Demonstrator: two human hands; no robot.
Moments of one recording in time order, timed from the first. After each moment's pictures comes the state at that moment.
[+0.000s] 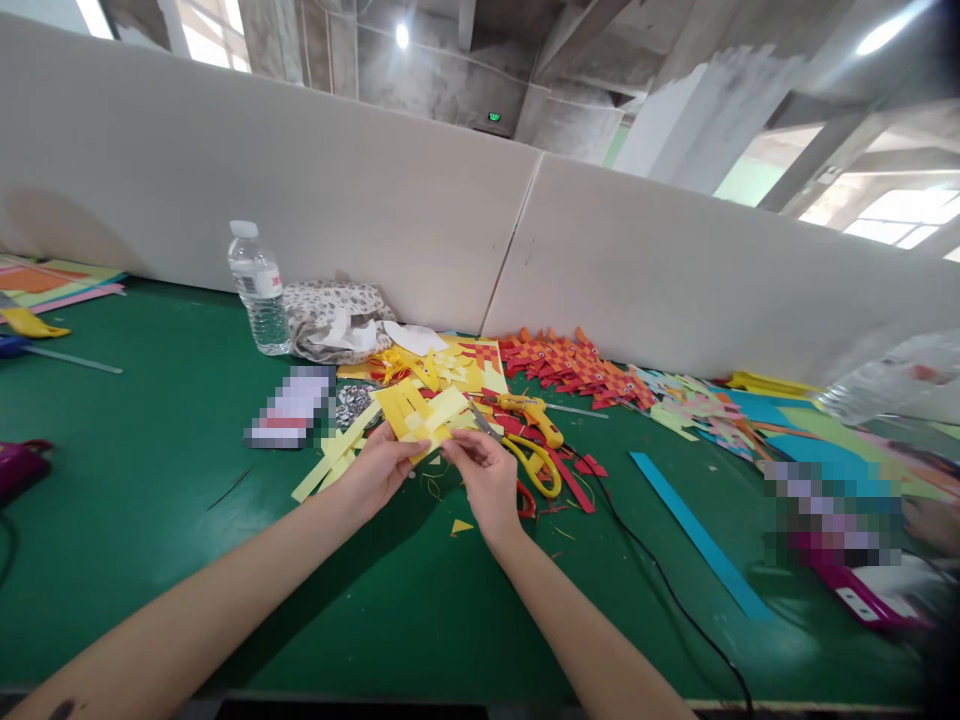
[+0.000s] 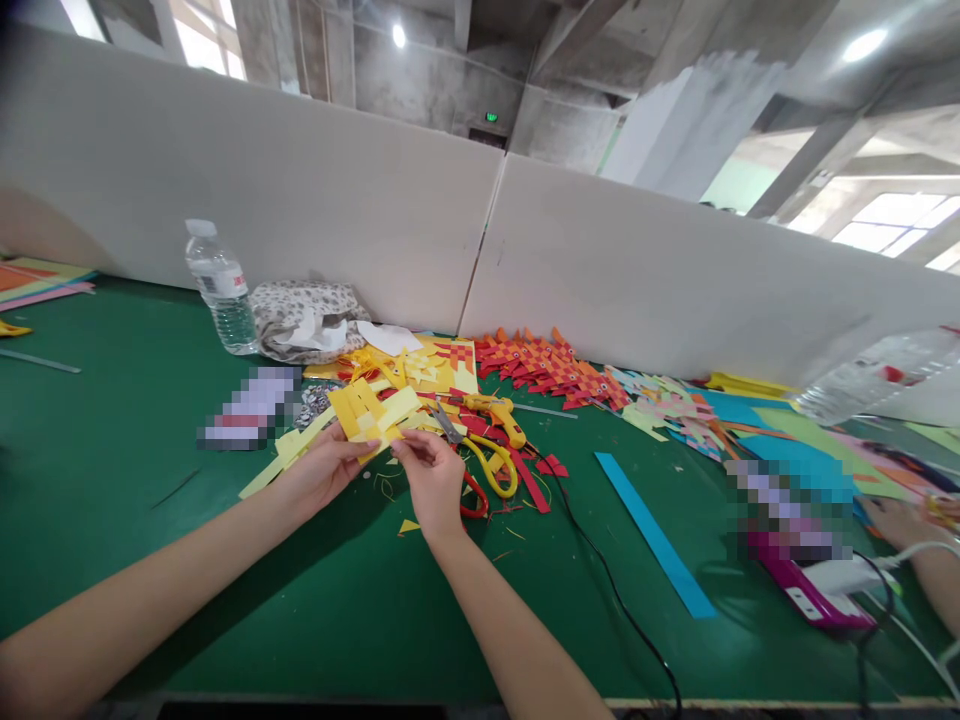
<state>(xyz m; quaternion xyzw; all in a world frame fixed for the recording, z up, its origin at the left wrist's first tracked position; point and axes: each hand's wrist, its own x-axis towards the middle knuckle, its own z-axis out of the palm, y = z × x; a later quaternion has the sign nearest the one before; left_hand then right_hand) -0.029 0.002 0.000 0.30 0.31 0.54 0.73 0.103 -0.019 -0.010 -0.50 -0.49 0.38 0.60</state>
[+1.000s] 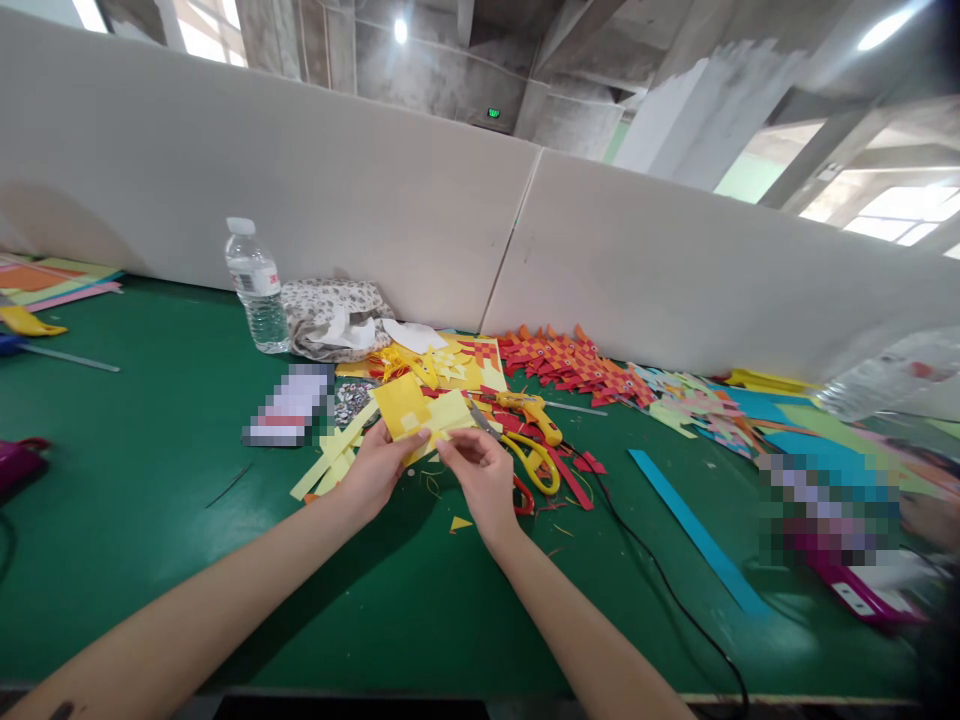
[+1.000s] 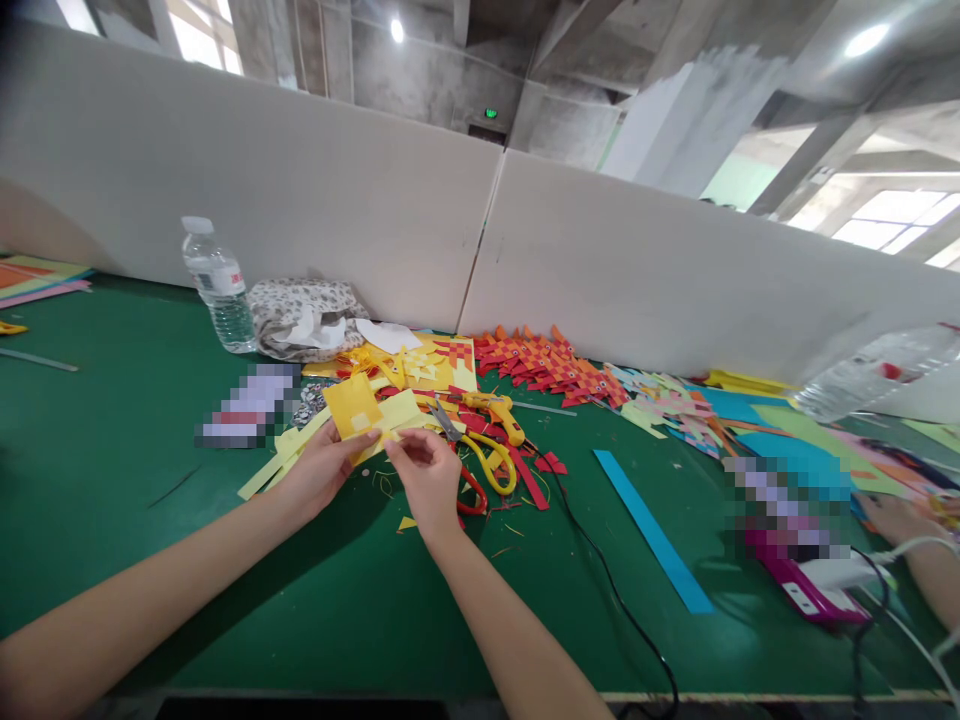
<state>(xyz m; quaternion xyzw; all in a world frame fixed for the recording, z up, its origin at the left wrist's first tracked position) -0.026 -0.002 -0.001 0.35 0.33 0.56 0.67 0.101 -0.021 -0.008 -0.51 -0.51 0.35 0.60</state>
